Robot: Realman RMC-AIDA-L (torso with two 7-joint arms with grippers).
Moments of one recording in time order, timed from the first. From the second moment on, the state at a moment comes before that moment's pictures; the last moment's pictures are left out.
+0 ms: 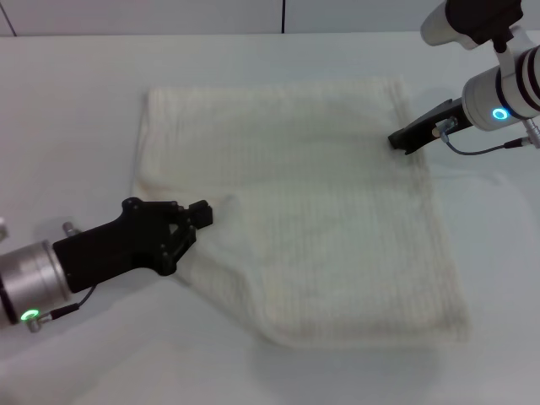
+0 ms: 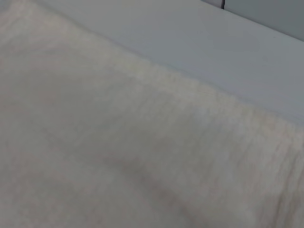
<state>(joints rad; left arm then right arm) -0.50 -2.06 0.66 0.20 1.82 1.43 -0.90 0.87 2.00 -1.14 -0.51 -2.45 -0.90 2.22</state>
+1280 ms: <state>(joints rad) -0.33 -2.05 0.70 0.37 1.82 1.64 -0.89 0.87 2.00 -1.13 -0.51 -2.44 -0.90 2.22</state>
